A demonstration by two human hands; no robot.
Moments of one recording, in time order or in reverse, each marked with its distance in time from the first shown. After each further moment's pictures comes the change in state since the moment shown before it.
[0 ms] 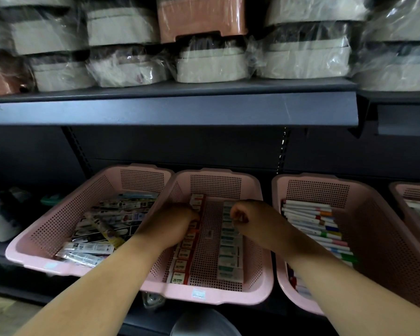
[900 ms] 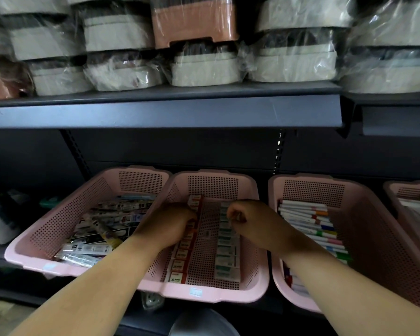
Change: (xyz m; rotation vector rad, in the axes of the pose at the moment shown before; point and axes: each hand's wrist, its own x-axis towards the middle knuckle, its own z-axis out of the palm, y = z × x) left_hand -0.014 0.018 -0.011 0.378 0.066 0.246; right_hand -0.004 0.001 -0.004 0.057 0.007 -0.027
